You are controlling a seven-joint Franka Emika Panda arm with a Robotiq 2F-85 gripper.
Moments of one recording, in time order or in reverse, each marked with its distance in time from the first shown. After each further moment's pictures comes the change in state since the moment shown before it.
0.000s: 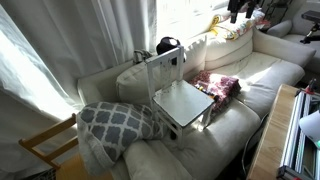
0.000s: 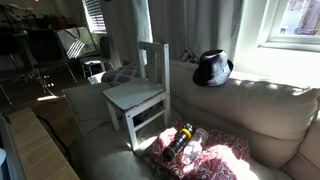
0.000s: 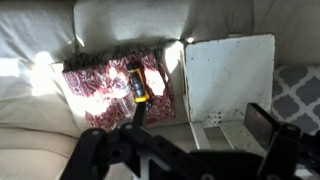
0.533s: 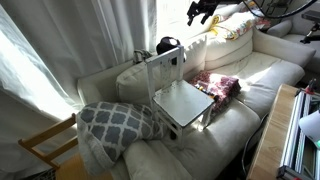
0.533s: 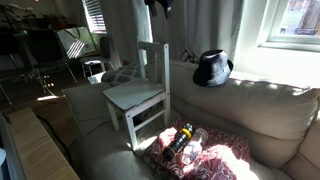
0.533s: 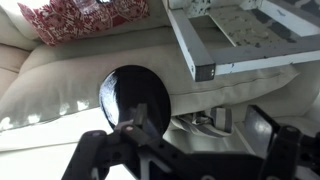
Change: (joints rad) arm 0.017 0.392 -0.022 0.125 0.100 0.701 -0.084
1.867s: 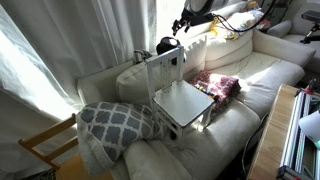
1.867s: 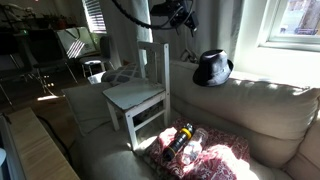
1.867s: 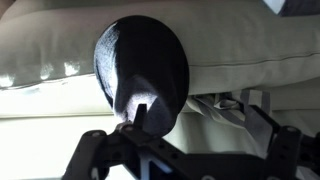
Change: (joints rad) arm 0.000 0.445 -0.040 0.354 -0.054 0.184 -0.048
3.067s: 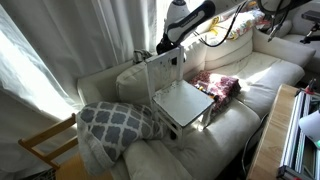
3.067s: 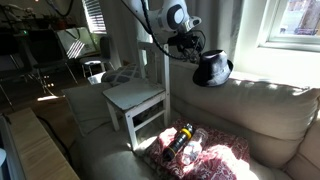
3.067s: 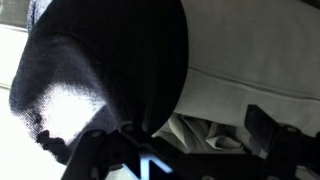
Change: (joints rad) arm 0.043 0.560 -0.017 0.647 -0.128 -0.113 -0.107
